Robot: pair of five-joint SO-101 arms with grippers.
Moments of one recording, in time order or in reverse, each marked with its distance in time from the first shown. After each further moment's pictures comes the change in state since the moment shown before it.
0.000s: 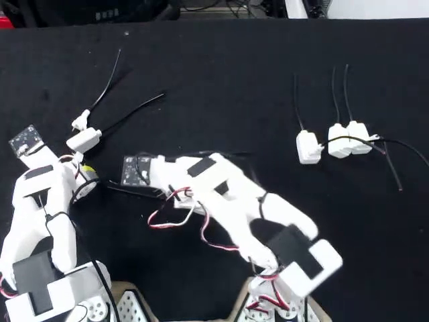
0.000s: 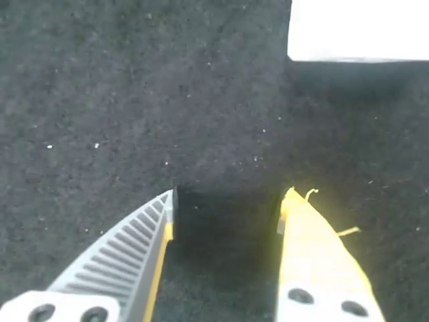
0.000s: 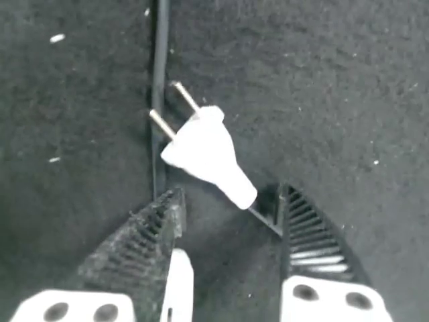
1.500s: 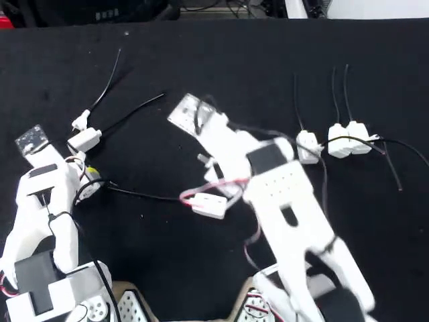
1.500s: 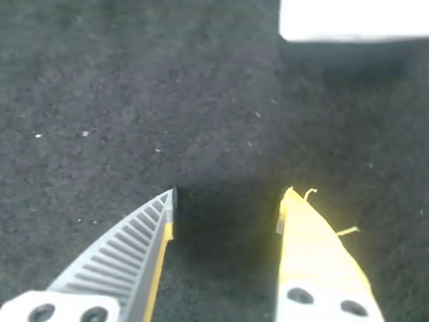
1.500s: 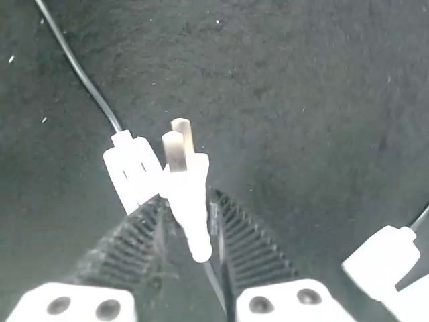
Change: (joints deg) left arm 2.4 -1.0 0.0 2.1 -1.1; right arm 14.0 -34.7 -1.2 28.4 -21.9
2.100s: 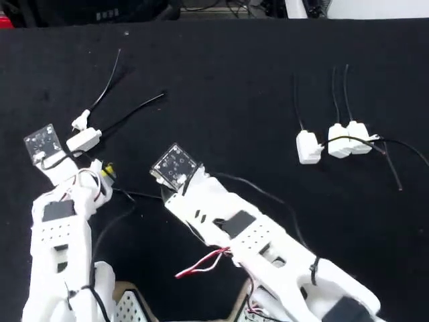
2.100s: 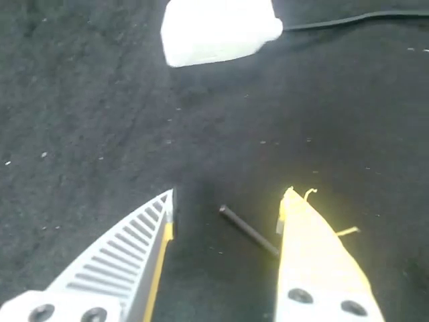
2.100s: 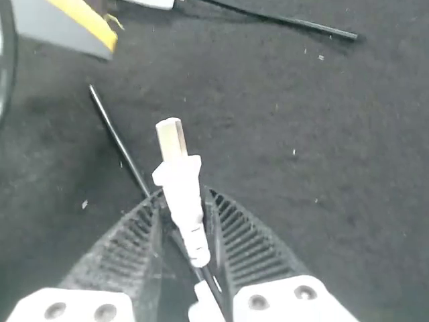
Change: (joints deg) left arm 7.5 -36.8 19.6 -4.4 -1.6; right arm -17.3 -5.3 37.8 -59.2 -18.3
